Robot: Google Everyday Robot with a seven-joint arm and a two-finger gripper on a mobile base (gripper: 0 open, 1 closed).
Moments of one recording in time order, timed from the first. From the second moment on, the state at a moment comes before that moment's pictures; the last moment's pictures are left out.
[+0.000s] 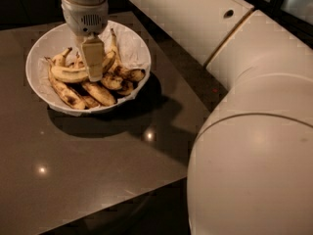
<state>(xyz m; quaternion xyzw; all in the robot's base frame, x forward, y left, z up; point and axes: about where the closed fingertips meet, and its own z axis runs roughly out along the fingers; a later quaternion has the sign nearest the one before) 0.582 0.152 0.945 -0.84 0.53 0.00 0.13</state>
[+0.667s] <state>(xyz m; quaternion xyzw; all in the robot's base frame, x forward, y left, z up) 0.587 0.164 0.913 -0.85 0.52 0.02 0.09</state>
